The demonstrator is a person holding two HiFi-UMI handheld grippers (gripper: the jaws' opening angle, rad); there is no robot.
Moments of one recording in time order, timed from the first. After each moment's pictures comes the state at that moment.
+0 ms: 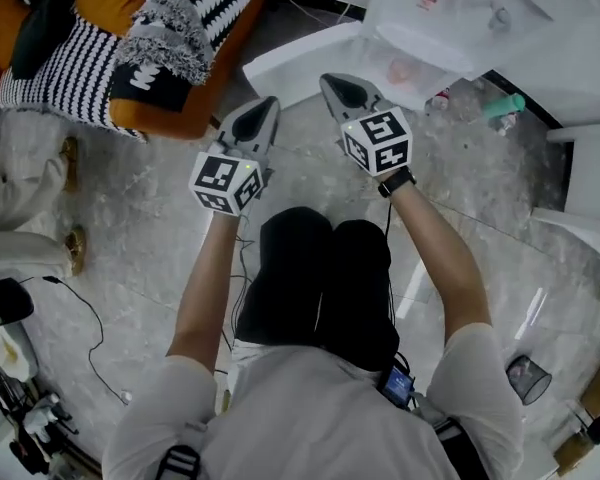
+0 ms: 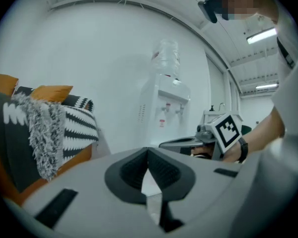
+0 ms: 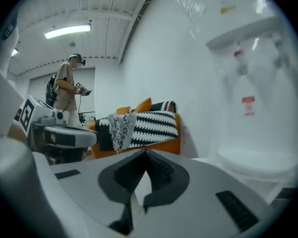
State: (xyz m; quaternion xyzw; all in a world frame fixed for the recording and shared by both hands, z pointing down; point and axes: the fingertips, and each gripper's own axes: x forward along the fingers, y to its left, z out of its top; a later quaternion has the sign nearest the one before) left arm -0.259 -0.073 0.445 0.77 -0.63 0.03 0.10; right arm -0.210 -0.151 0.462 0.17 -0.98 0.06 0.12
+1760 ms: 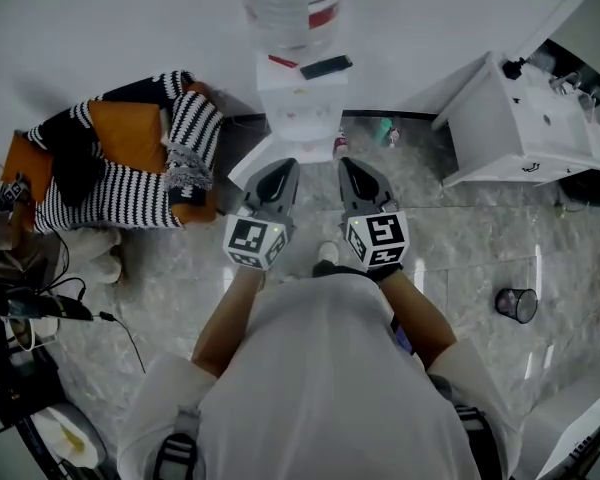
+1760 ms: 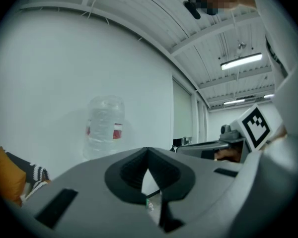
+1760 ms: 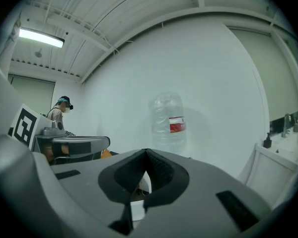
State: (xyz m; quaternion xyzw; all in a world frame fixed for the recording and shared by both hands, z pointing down) left arm -0.022 0.006 -0.119 0.87 -0.50 0.00 0.02; right arm 0.068 -0.008 -0.113 0.46 -0.89 0.05 0.04
